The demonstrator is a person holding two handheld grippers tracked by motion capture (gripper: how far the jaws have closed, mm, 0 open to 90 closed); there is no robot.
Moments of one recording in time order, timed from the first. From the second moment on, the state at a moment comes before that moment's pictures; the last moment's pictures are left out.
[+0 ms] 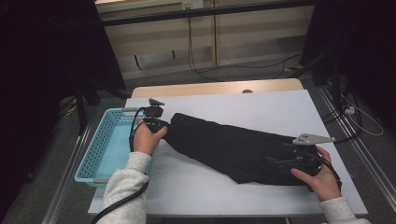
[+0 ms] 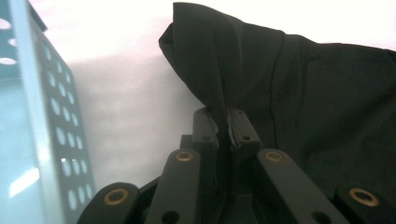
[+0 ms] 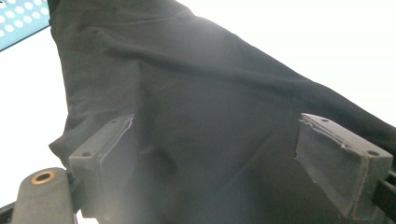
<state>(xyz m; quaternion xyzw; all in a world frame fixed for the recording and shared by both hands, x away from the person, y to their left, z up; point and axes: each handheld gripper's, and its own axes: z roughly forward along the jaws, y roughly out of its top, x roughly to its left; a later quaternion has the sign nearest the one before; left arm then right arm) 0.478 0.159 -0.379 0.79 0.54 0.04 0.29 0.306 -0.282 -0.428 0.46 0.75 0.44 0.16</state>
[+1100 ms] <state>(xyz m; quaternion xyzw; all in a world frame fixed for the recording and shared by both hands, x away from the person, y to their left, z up) 0.488 0.191 -0.353 0.78 0.55 0.04 0.30 0.306 -0.284 -0.428 0.46 0.75 0.45 0.16</state>
